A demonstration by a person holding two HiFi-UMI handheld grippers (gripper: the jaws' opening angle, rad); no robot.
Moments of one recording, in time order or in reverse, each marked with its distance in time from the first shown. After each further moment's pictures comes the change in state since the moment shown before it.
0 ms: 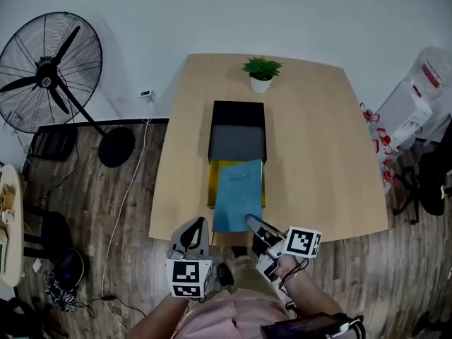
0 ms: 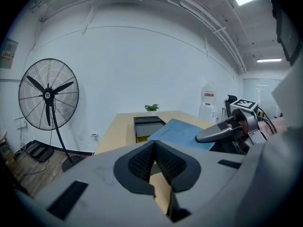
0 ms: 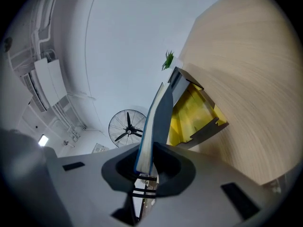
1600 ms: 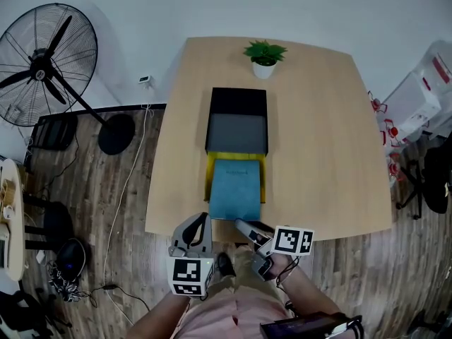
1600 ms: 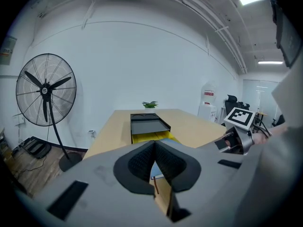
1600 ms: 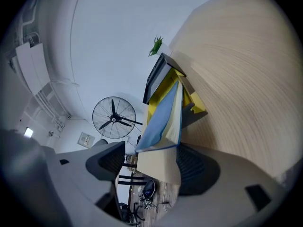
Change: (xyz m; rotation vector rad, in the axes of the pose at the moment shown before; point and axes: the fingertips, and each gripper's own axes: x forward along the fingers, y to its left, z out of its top) left arm 0.018 -0.014 -0.008 -0.021 0.031 -0.020; right arm 0.008 -0.058 -0.034 0.002 0.155 -0.188
